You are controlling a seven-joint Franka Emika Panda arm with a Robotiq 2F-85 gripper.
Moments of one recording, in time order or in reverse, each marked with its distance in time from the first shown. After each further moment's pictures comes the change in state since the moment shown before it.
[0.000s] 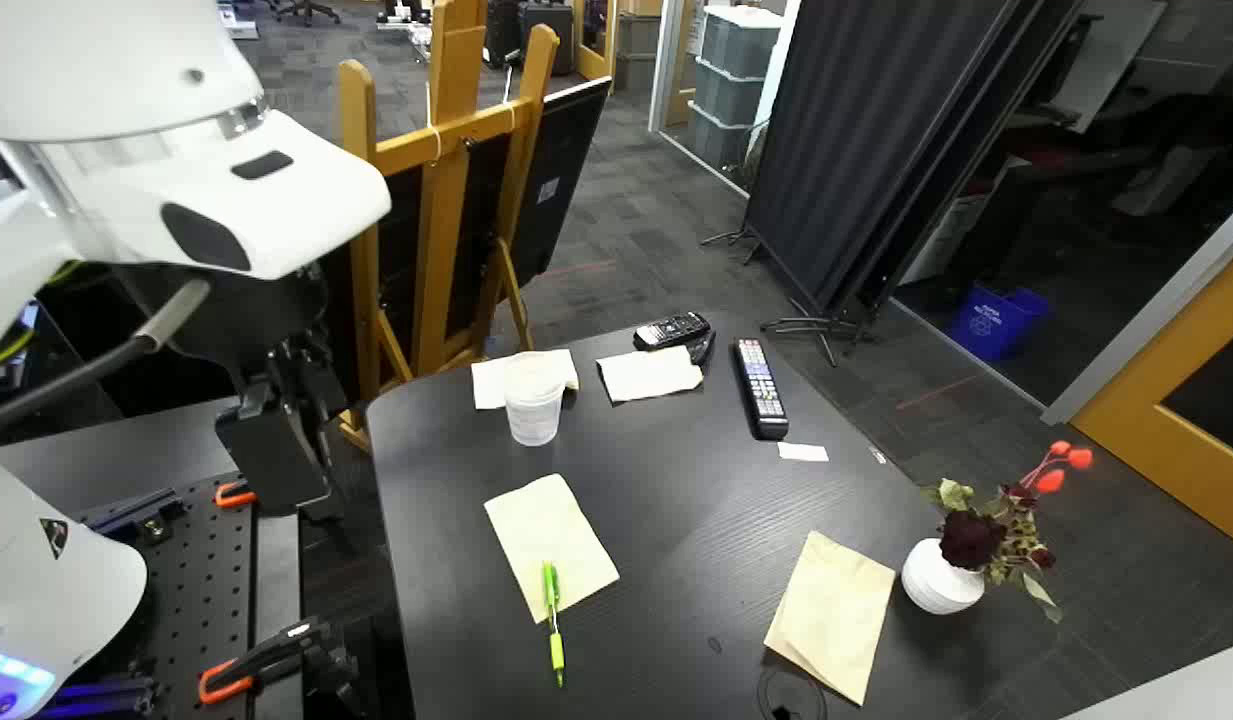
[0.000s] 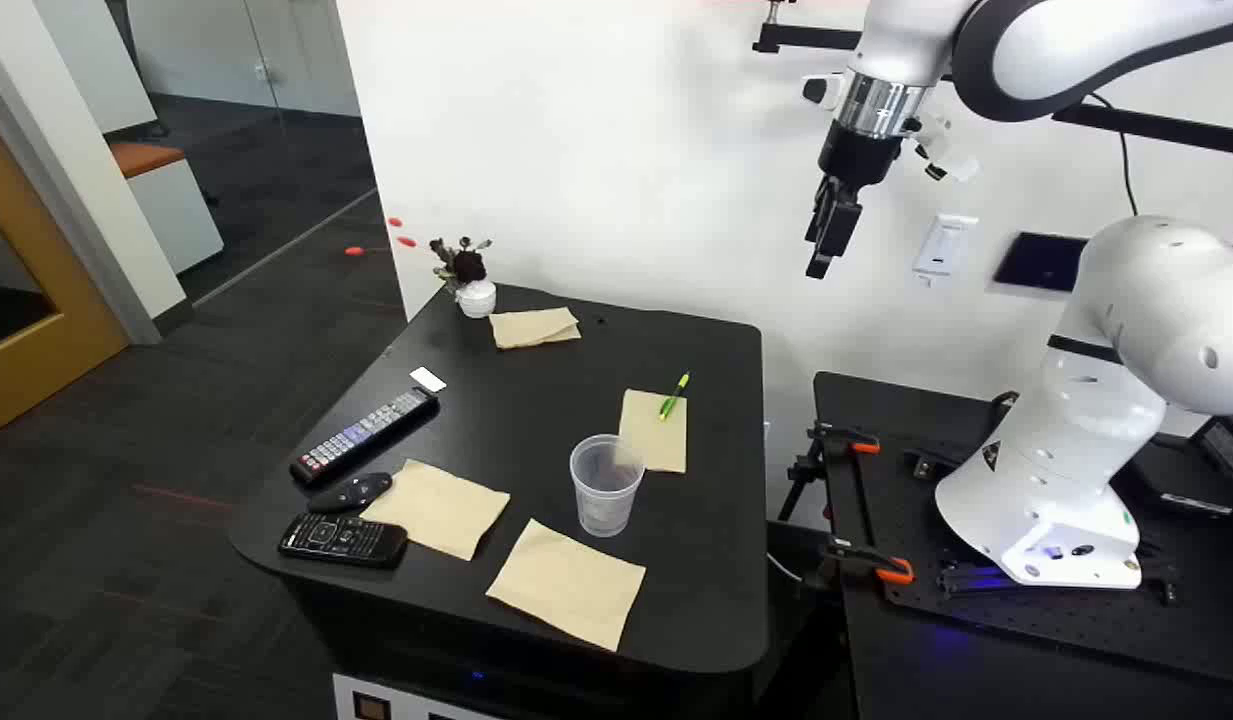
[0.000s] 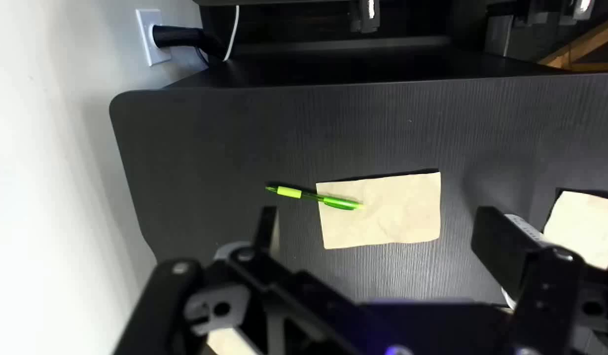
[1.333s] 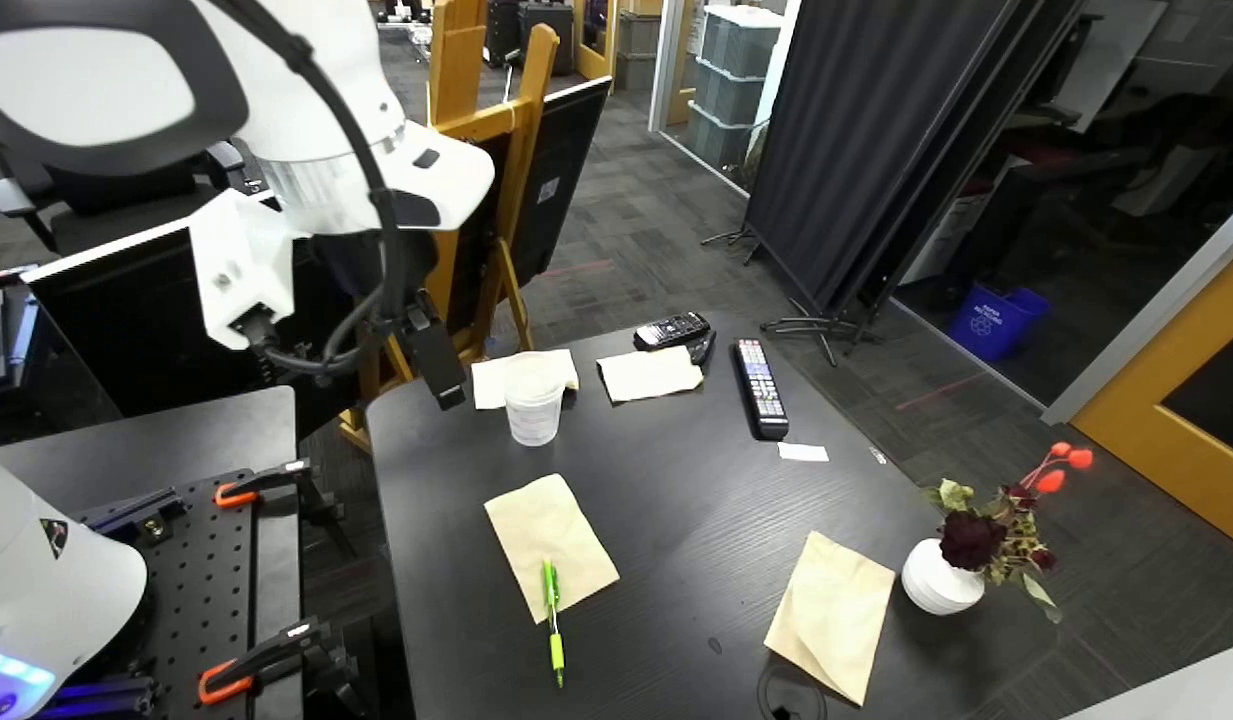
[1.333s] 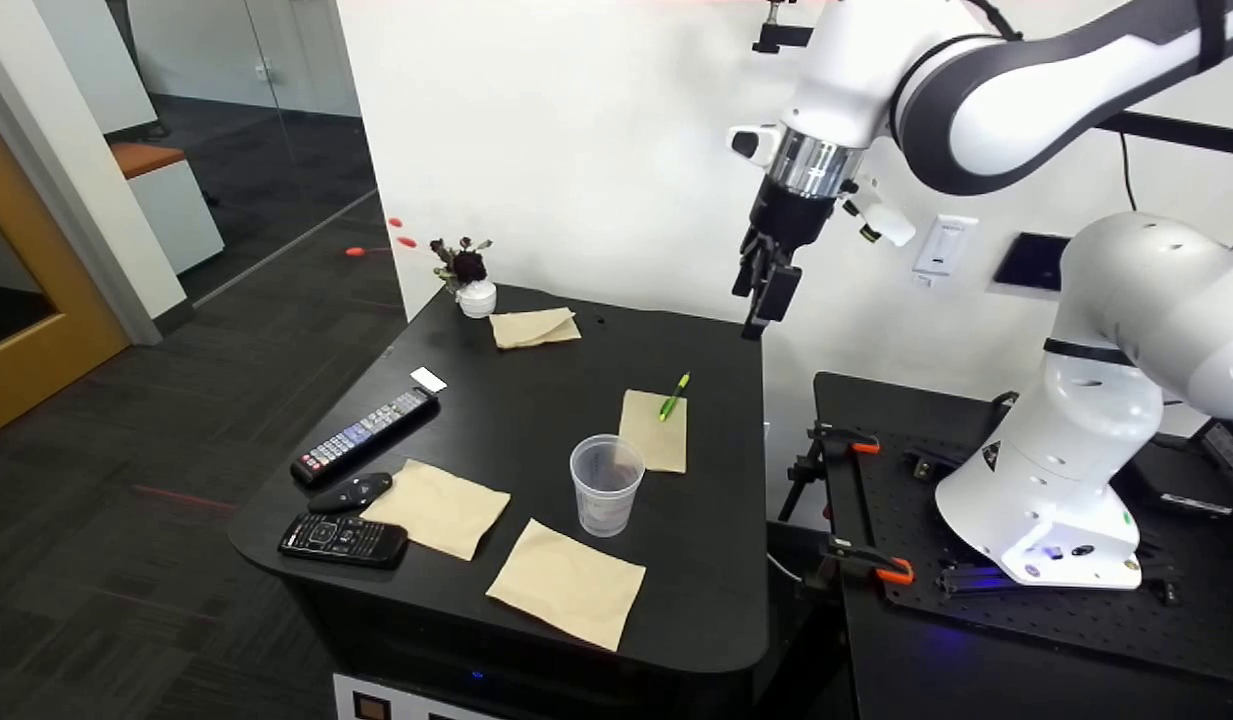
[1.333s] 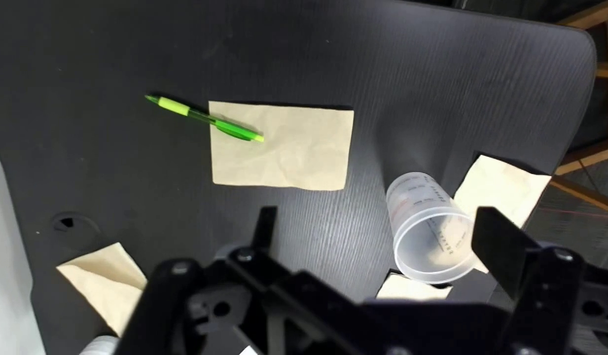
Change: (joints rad) arm 0.202 0.231 0.084 0.004 0.145 0.288 0.001
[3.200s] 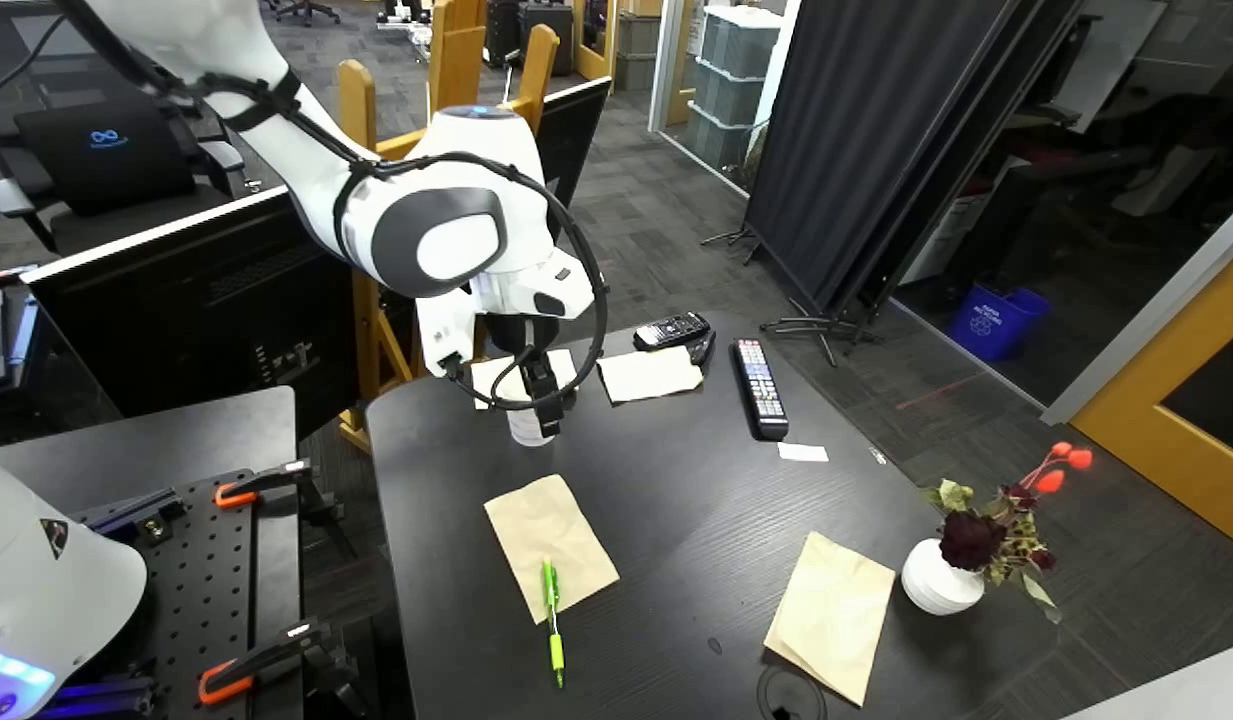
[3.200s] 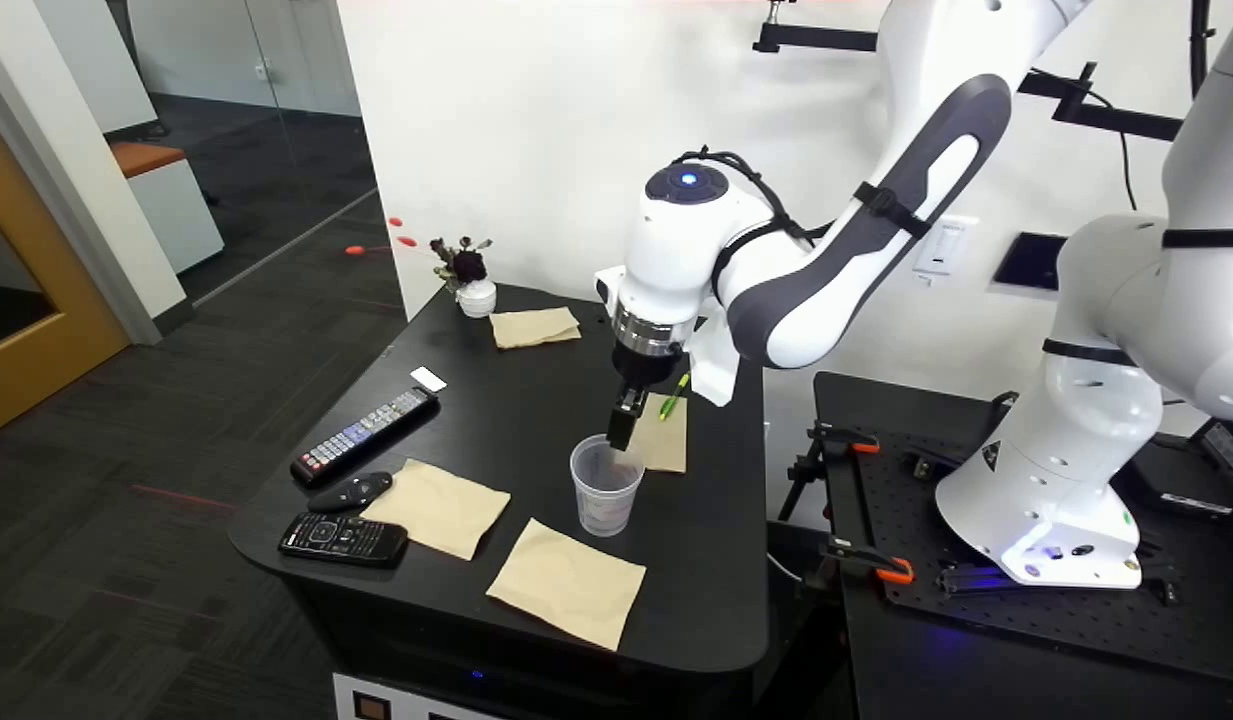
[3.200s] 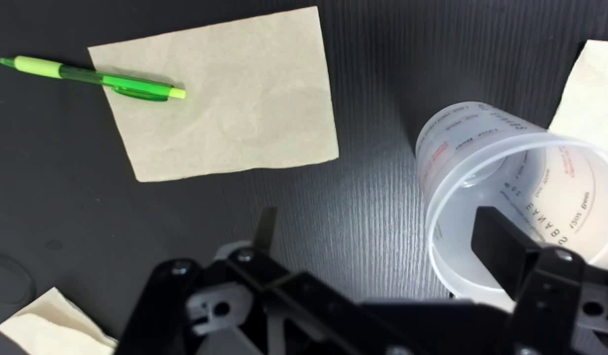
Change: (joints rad) arm 0.040 0.746 0.119 0.310 -0.272 0.364 0.633
